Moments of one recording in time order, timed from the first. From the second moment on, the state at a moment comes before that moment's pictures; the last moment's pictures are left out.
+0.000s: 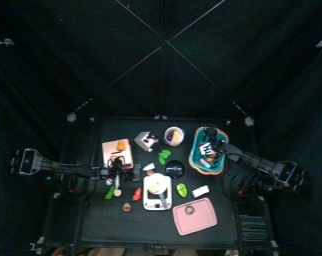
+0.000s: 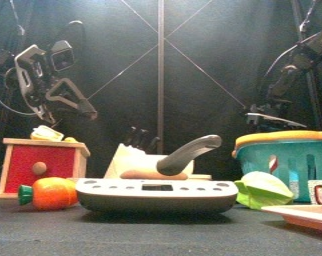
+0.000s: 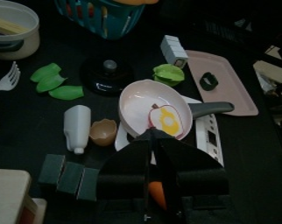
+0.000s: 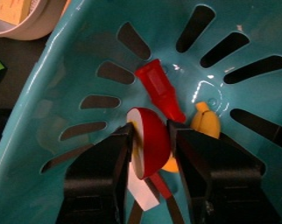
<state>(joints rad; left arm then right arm) 0.04 -0.41 1.20 -0.06 -0.47 -0.23 -0.70 -0.38 0.89 -0.22 0.63 0.74</state>
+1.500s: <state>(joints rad) 0.04 -0.40 1.11 -0.08 -0.53 -0.23 -0.26 -0.46 0.88 -0.26 0.05 0.74</state>
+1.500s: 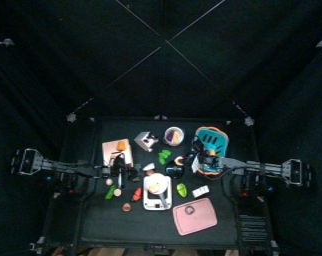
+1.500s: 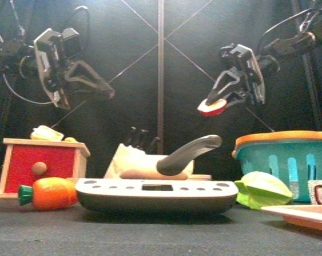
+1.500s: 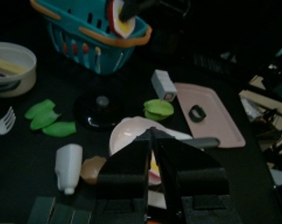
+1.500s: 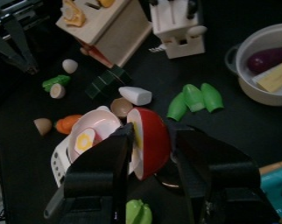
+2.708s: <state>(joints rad) -0.04 -0.11 0.97 -0.07 -0.62 -0.23 -0.13 -0.03 0.71 -0.53 -0.42 0.74</state>
